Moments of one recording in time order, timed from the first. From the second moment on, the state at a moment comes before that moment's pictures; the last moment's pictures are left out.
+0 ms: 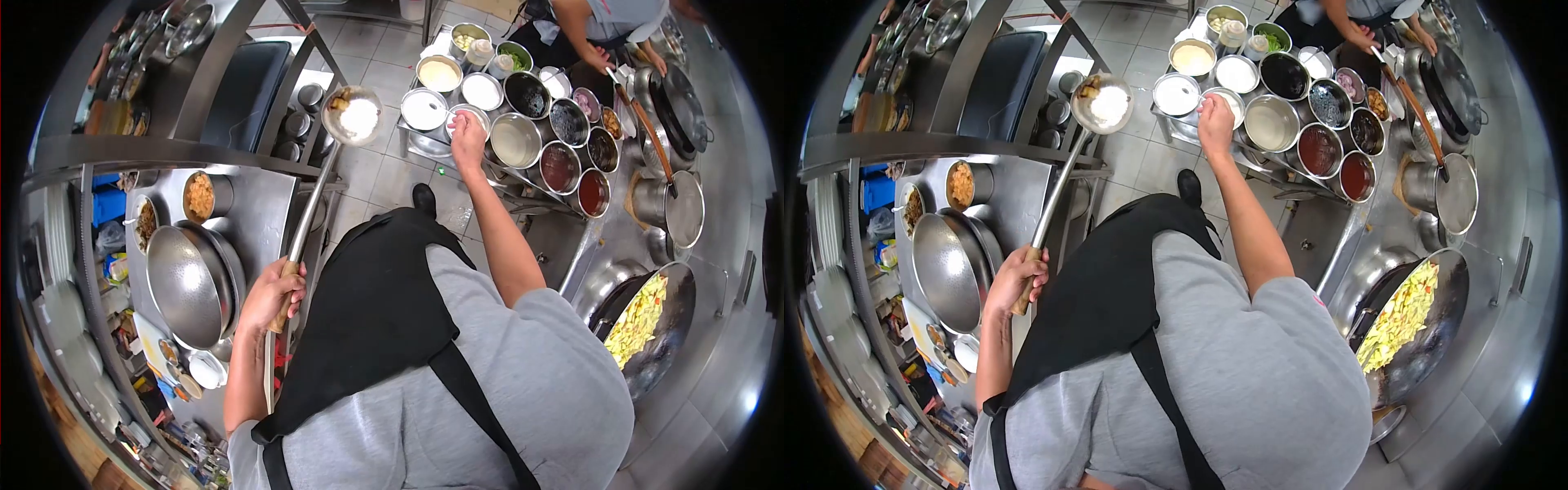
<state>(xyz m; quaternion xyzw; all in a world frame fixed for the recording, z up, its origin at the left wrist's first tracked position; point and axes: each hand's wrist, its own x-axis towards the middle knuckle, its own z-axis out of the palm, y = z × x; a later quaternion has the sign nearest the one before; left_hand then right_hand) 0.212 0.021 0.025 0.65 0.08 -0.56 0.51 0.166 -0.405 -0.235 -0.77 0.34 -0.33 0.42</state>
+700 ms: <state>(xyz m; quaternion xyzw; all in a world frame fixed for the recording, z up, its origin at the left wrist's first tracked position) 0.217 0.002 0.006 0.61 0.08 -0.59 0.52 0.145 -0.437 -0.276 -0.34 0.43 -0.25 0.80</state>
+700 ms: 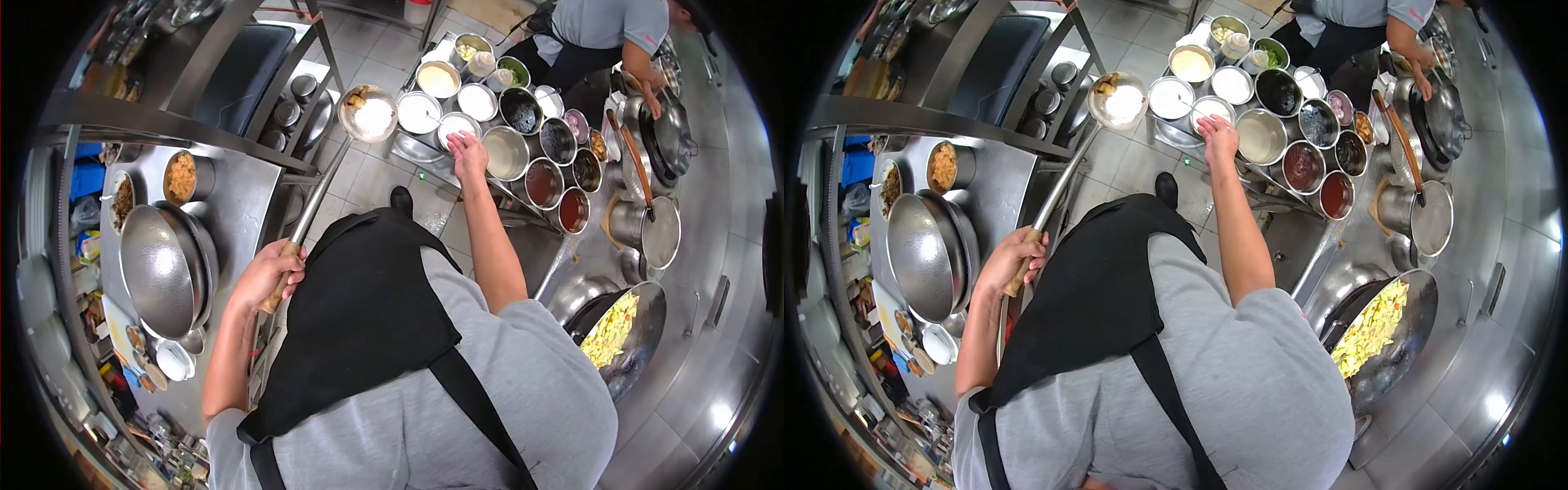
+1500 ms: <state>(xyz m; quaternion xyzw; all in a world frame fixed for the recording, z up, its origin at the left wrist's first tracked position) 0.219 -0.011 0.005 0.62 0.09 -0.59 0.52 0.168 -0.423 -0.251 -0.79 0.28 -0.27 0.47</state>
